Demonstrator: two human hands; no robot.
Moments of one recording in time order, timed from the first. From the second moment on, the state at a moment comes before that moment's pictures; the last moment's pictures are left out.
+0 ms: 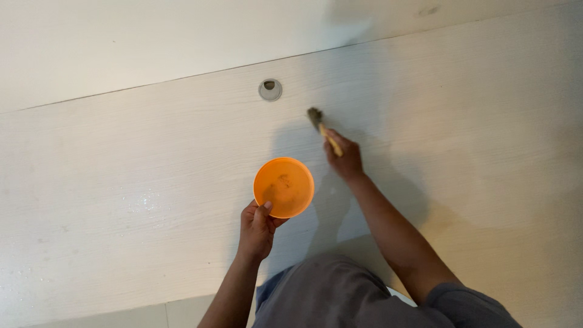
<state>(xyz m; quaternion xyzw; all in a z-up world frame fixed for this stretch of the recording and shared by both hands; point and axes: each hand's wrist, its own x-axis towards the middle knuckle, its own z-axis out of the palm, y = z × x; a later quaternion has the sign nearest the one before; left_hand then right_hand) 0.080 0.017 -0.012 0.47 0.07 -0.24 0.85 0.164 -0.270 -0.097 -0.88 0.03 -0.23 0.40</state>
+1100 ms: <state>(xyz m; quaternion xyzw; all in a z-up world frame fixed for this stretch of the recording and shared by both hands) 0.100 0.015 -0.011 0.46 0.08 -0.23 0.85 0.222 -0.324 -0.114 -0.88 0.09 -0.35 0.31</state>
